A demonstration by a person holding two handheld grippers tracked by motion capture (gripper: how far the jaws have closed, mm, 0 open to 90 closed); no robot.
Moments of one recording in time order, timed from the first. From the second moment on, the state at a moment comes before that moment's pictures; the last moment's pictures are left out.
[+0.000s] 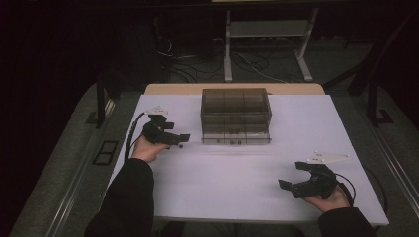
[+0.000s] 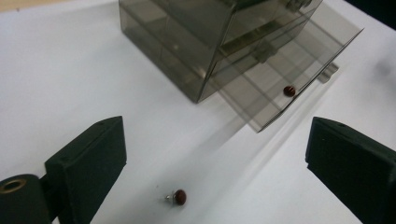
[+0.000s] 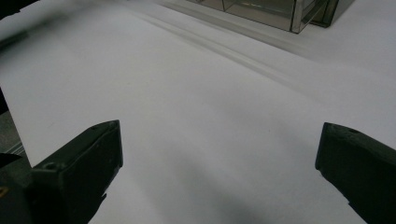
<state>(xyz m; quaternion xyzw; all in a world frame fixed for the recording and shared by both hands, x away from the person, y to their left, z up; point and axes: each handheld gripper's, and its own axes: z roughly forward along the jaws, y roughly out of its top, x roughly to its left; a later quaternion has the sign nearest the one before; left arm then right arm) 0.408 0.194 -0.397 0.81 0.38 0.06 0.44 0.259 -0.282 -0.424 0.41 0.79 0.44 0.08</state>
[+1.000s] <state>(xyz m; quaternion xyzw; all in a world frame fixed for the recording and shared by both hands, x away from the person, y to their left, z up) 0.413 0.193 -0.432 0.86 0.34 0.06 0.37 0.259 -0.282 -0.425 0.41 0.80 0.44 0.08</state>
